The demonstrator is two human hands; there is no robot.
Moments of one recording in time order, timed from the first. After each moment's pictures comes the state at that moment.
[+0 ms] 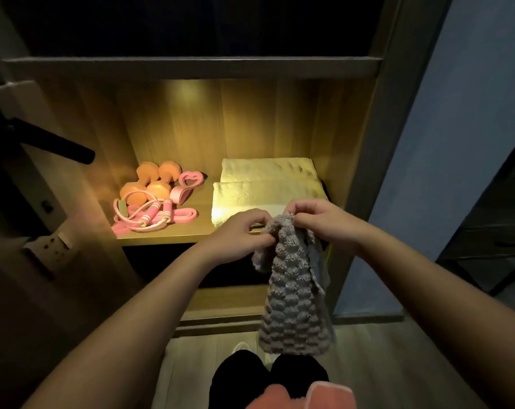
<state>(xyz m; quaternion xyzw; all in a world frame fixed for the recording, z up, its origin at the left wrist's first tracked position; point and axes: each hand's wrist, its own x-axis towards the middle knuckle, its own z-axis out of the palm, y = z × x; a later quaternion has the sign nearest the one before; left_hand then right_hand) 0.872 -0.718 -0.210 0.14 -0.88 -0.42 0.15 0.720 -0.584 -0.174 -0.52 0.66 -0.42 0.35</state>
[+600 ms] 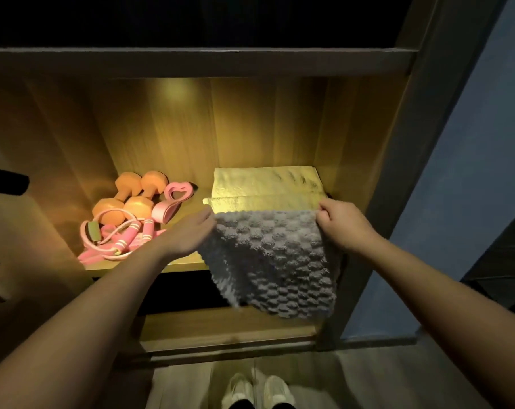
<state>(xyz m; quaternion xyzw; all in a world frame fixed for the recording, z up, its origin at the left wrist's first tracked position) 0.842 -0.859 -0.228 0.31 -0.88 -0.33 0.12 0.600 -0.669 -0.226 -0.49 0.84 -0.24 0.02</state>
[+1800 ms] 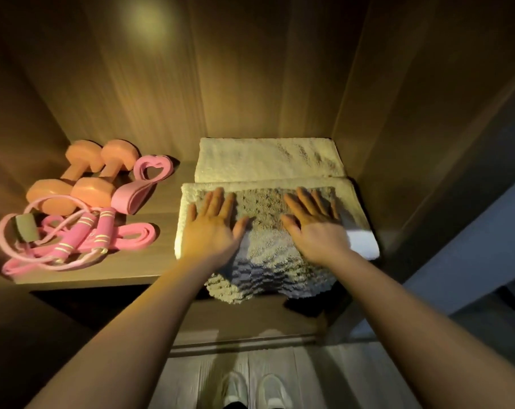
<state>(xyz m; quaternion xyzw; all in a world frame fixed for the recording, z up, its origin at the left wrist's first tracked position) 0.728 -0.922 -0.357 0.38 -0.92 -0.02 0.08 0.544 -0.791 -0.360 -0.50 0.86 -0.07 0.05</state>
